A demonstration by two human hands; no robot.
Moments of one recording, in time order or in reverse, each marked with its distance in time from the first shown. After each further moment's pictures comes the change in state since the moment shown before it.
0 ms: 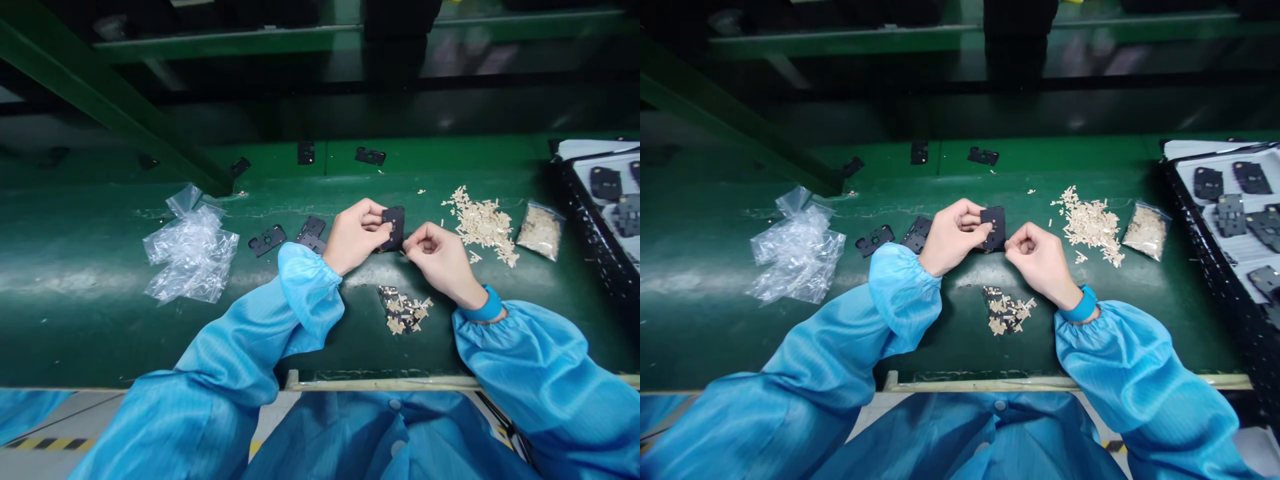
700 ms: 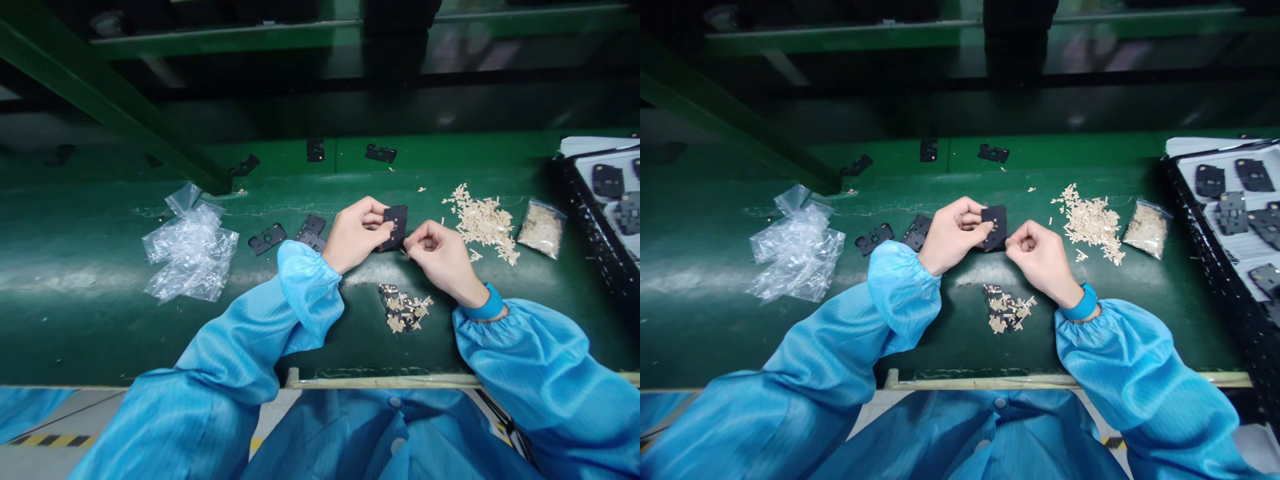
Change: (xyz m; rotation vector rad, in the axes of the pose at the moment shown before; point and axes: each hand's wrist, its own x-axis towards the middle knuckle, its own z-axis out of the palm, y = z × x) left_hand -0.002 0.004 0.000 -0.001 -0.027 -0.011; right_hand 0.001 0.000 -0.001 -0.012 0.004 0.005
